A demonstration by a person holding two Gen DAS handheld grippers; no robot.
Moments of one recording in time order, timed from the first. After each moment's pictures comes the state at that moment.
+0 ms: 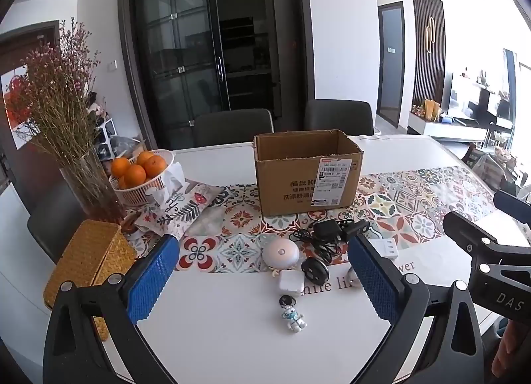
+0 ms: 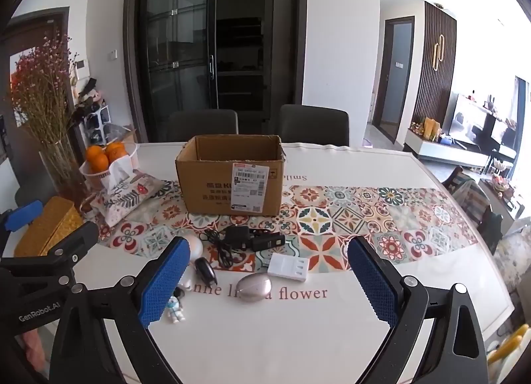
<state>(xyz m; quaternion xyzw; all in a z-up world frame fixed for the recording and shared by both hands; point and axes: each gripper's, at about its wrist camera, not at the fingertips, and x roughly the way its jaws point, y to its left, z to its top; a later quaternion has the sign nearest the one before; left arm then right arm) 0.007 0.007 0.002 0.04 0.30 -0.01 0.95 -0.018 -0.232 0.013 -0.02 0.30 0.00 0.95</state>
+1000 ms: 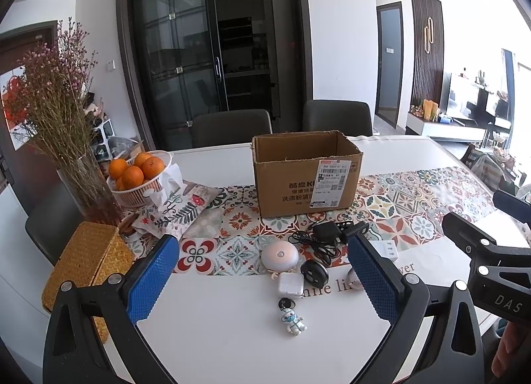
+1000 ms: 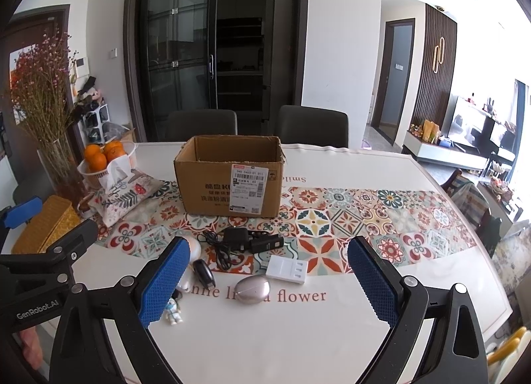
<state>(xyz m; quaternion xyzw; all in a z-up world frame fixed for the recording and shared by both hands) 0.012 0.008 0.002 0.04 0.30 -0.01 0.95 -0.014 -0.230 0.013 -0.02 0.30 0.00 0.95</state>
